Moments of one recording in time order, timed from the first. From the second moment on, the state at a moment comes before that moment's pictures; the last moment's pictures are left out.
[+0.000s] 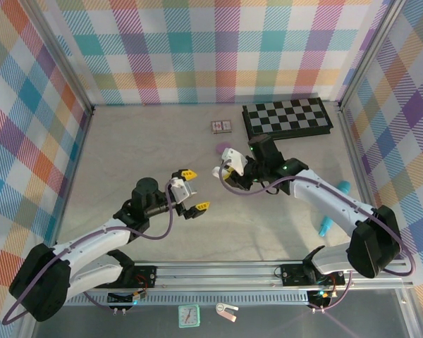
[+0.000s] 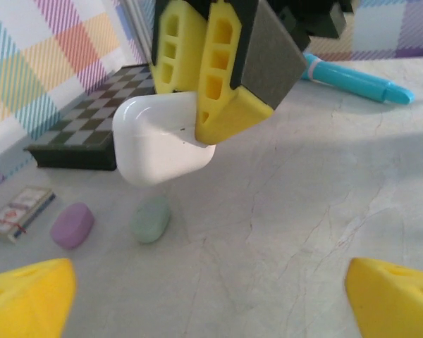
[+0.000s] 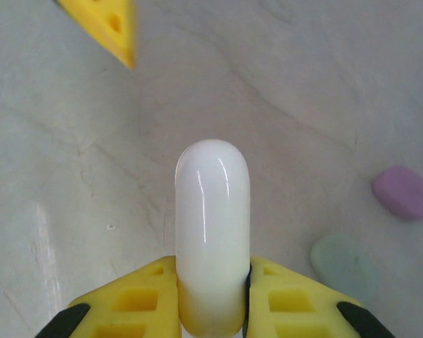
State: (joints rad) left arm -0.60 1.01 0.38 0.40 0.44 0.35; right arm 0.64 1.37 1.03 -0.43 -0.37 -0.40
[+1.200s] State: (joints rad) left arm -0.60 1.08 0.47 0.12 0.39 0.30; right arm 0.62 1.74 0.85 0.00 -0.37 0.55
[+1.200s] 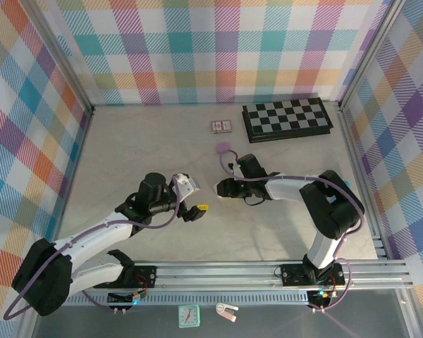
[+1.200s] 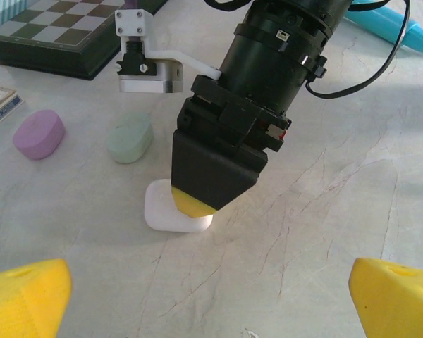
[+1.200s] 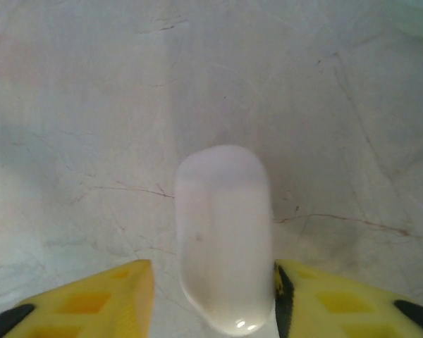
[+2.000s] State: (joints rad) left arm -0.26 1.06 0.31 0.40 0.07 0.13; right arm 0.27 1.17 0.51 0.23 0.11 0.11
